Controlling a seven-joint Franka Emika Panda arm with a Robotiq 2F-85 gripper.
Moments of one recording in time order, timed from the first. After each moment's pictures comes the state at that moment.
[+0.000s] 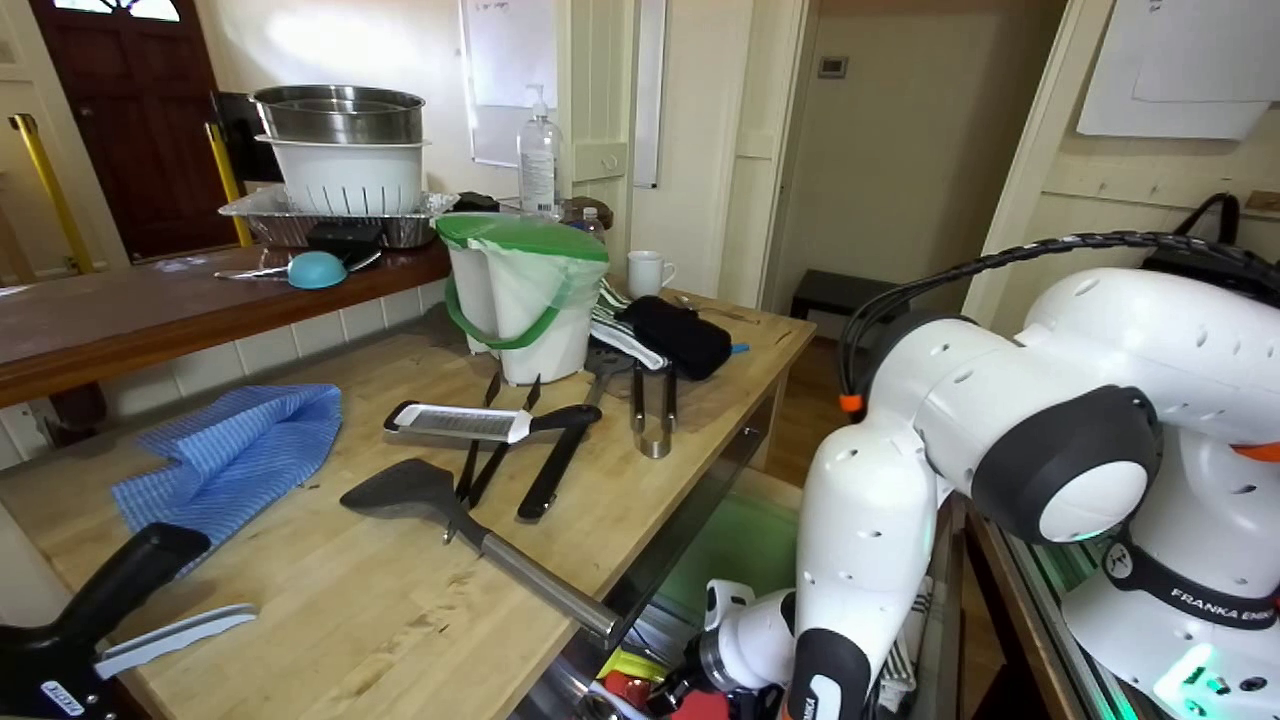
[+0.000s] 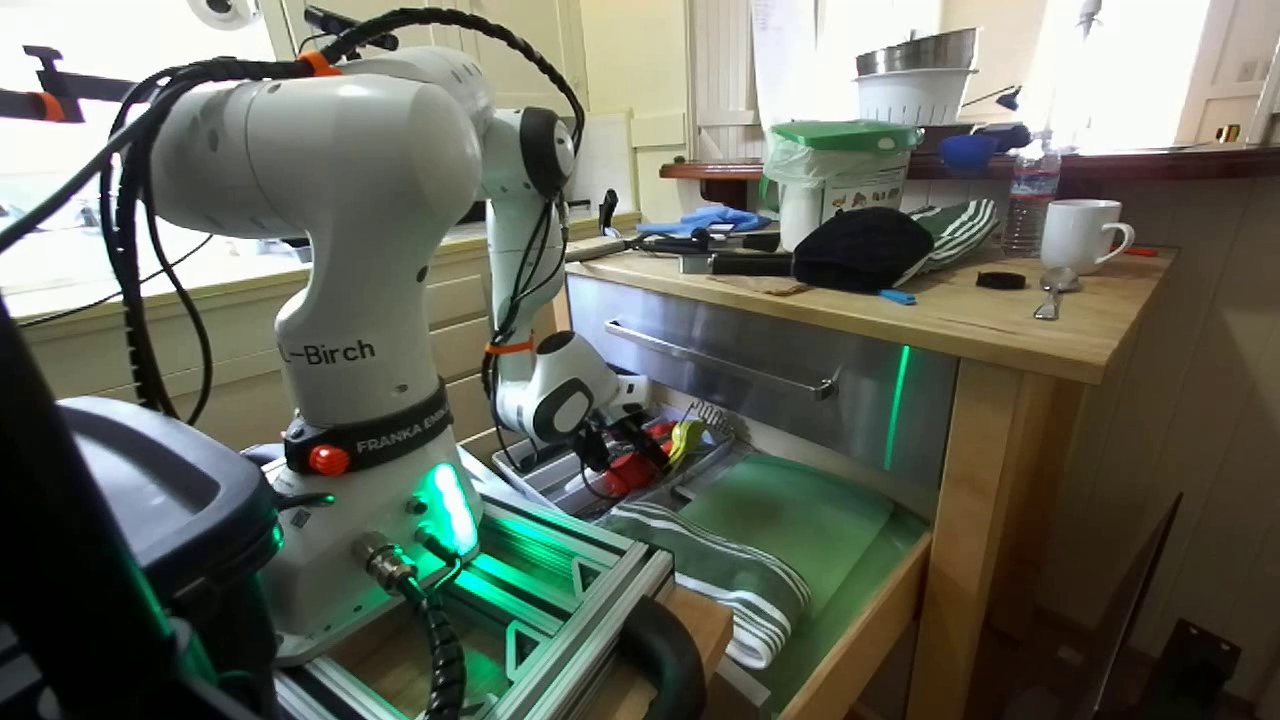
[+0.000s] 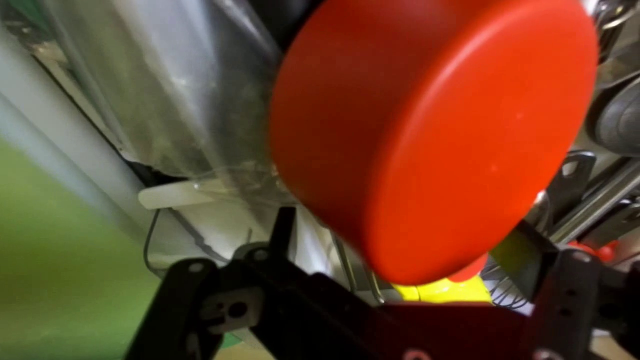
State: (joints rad) arm 0.43 1.32 -0.06 -1.96 0.66 3.75 0.25
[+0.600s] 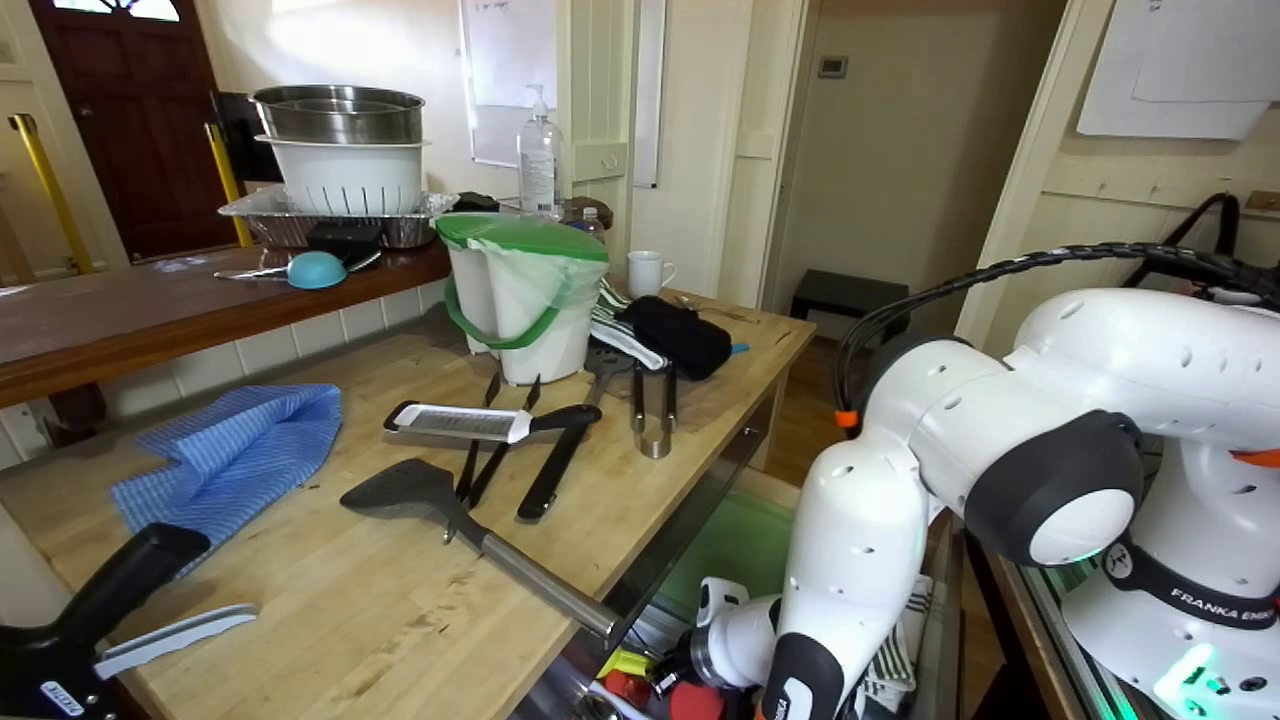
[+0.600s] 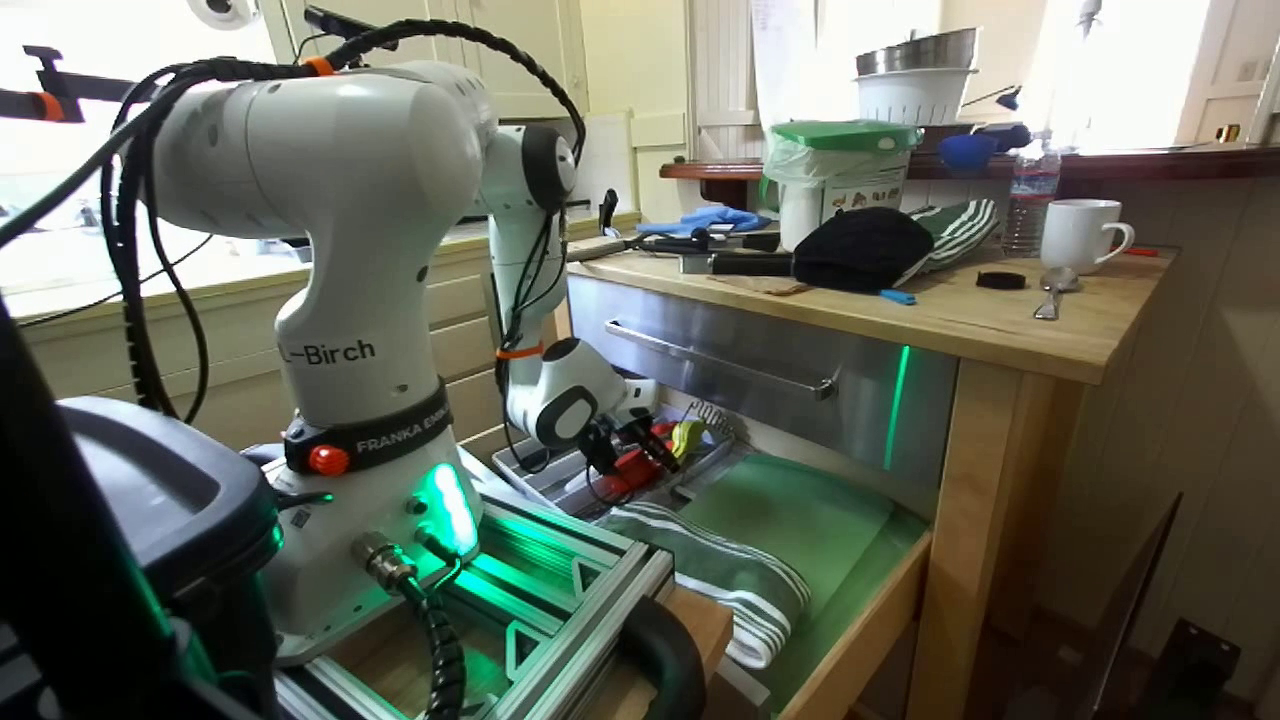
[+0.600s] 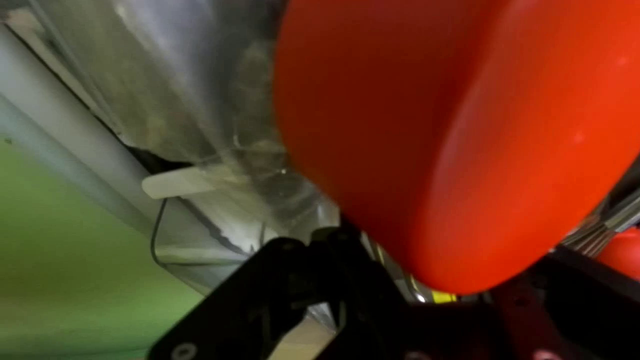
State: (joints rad) arm 0.43 1.38 -0.06 -1.86 0.79 3.75 0.17
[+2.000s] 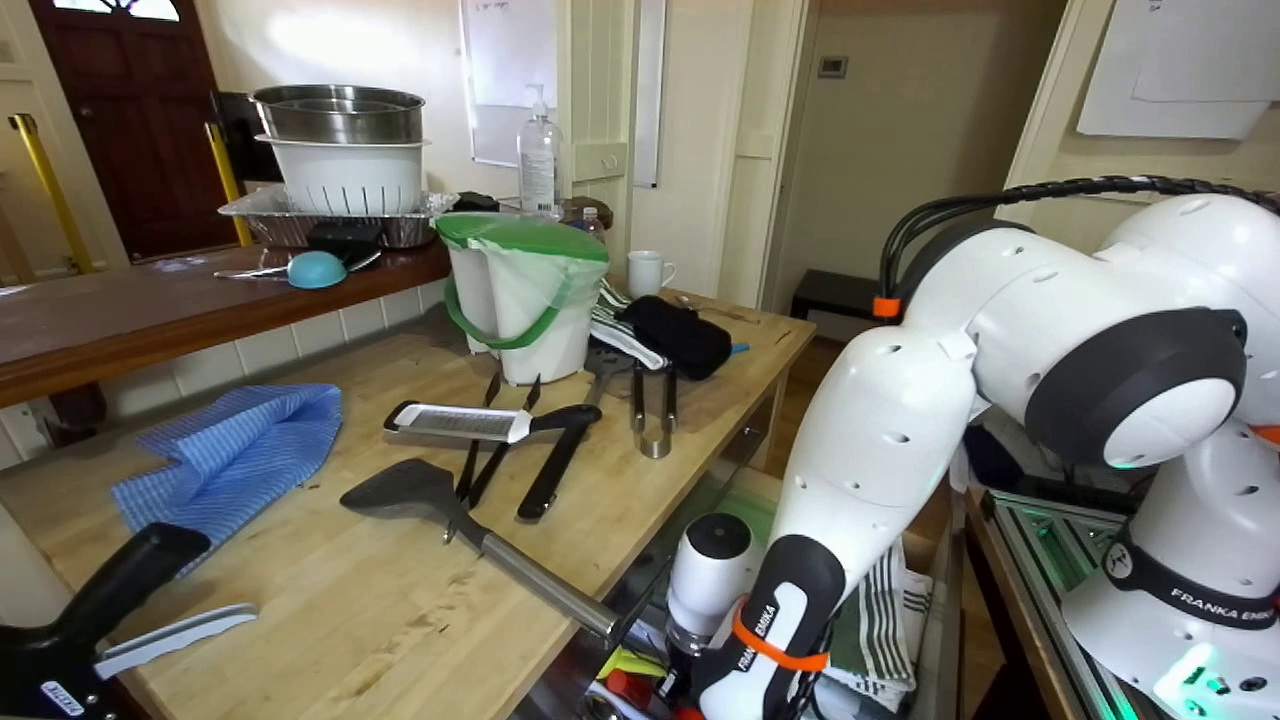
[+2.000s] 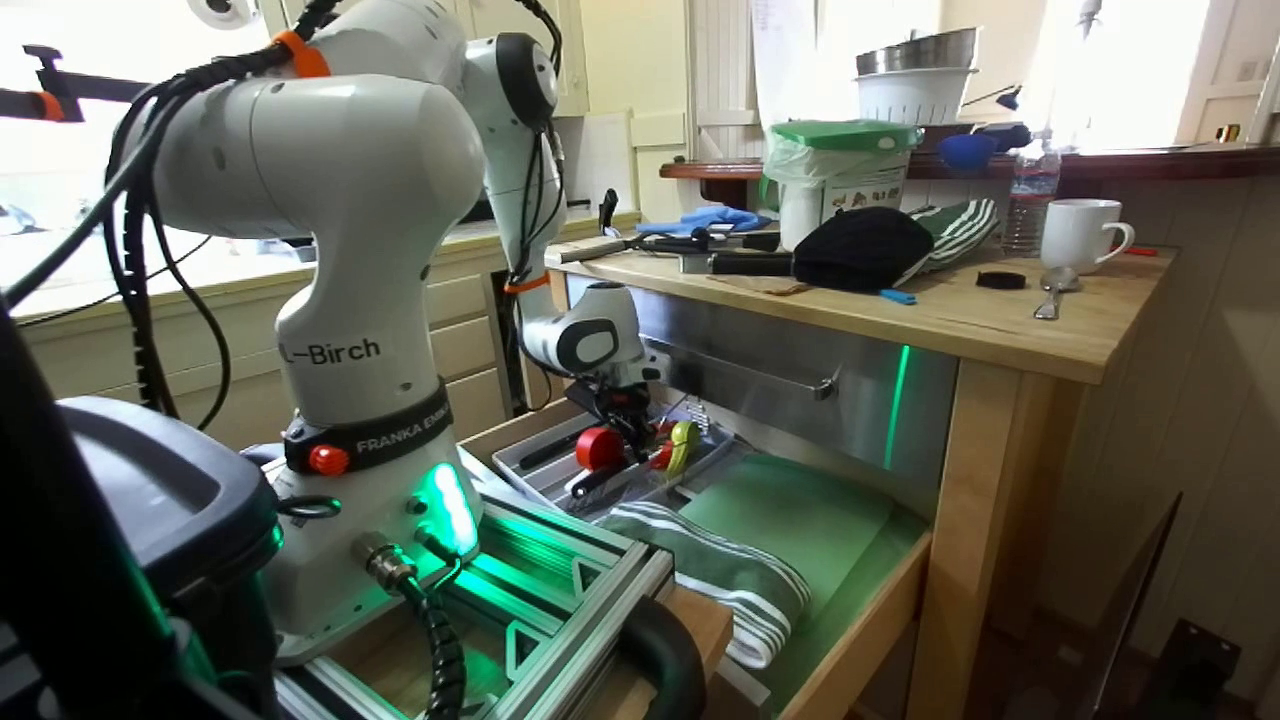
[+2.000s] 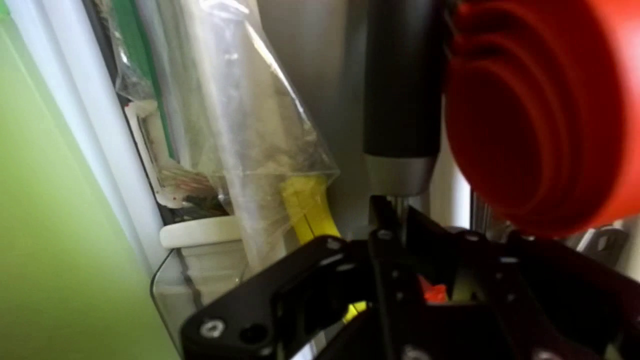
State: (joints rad) arm 0.50 1.09 -0.18 -2.00 0.72 3.08 0.10
